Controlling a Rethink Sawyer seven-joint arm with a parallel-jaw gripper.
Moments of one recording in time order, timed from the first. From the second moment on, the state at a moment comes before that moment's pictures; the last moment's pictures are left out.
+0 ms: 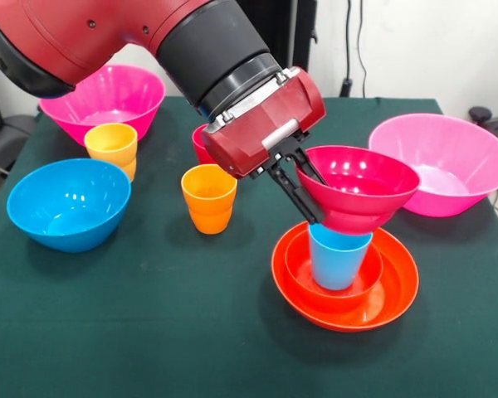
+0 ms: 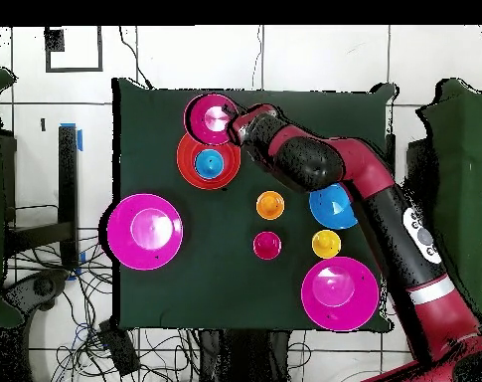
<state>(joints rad) -1.10 -0.14 1.30 1.56 -0.71 0.53 1.29</state>
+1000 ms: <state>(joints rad) -1.10 -0.14 1.30 1.54 -0.72 0.56 1.27</state>
